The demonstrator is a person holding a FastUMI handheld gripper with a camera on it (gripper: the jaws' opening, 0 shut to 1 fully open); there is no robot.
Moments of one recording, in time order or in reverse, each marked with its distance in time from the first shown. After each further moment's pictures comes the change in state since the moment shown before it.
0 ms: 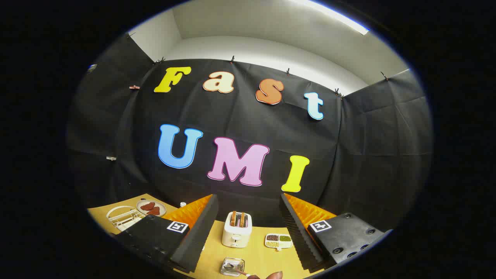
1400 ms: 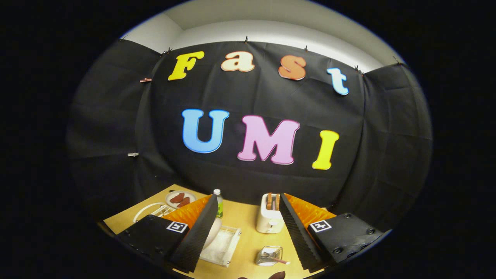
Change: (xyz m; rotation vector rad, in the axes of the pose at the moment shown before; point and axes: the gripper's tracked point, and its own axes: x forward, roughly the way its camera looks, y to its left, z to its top) arm 0.008 0.118 -0.034 0.104 0.252 0.193
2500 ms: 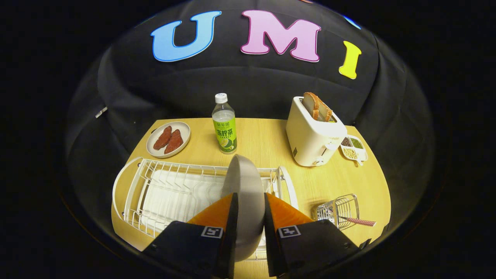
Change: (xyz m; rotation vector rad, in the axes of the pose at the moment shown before) arm 0.152 0.081 -0.235 0.121 0.624 -0.161
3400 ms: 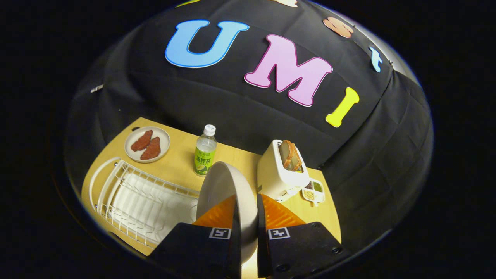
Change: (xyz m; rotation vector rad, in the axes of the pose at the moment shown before) arm -0.040 -0.024 0.081 -0.238 -0.150 -0.122
